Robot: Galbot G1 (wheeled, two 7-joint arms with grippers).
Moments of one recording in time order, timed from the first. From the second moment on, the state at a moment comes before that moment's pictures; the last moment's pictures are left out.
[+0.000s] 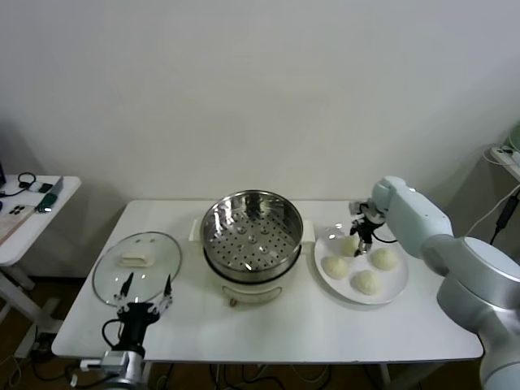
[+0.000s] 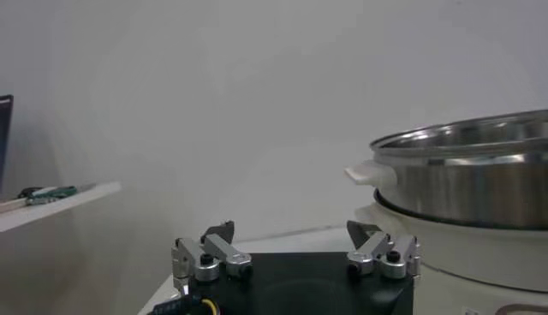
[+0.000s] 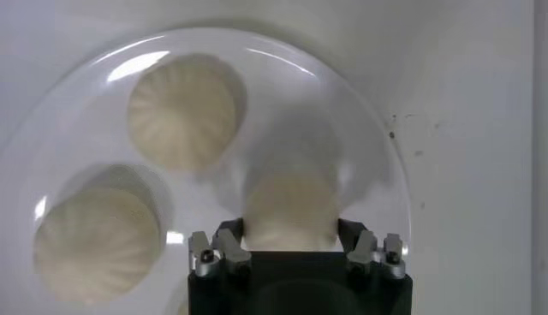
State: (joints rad) left arm 1.57 -1.43 -0.65 -1.89 -0.01 -0.13 -0.01; right arm 0.12 1.22 -0.75 0.31 -0.19 0.11 -1.13
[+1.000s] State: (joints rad) left arm 1.62 -1.42 -0.64 -1.93 -0.01 -0.14 -0.02; right arm 0.66 1.07 -1.28 1.00 0.08 0.19 -1.16
